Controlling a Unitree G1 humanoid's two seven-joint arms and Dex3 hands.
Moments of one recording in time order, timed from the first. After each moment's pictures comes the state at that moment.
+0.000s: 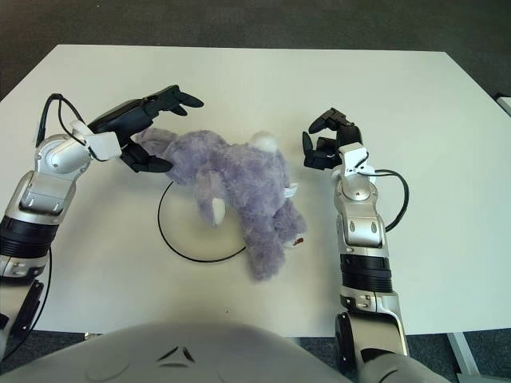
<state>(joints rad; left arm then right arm) -0.39 0.54 -0.12 -0.13 0.19 -0.21 -0.58 -0.22 -0.21 -0.14 -0.07 -0.07 0.24 -0.03</state>
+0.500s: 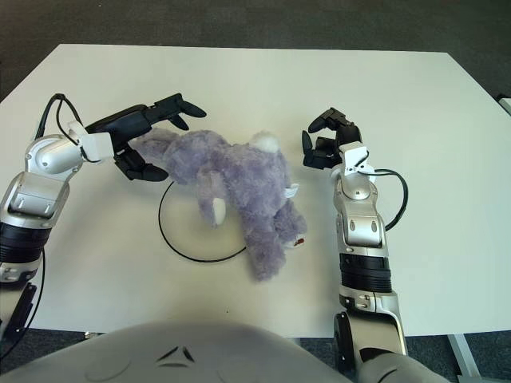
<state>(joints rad) -0.38 0.57 -0.12 -0.19 0.05 -0.15 -0.70 -0.23 -0.21 -0.14 -0.08 -0.06 0.27 -0.03</state>
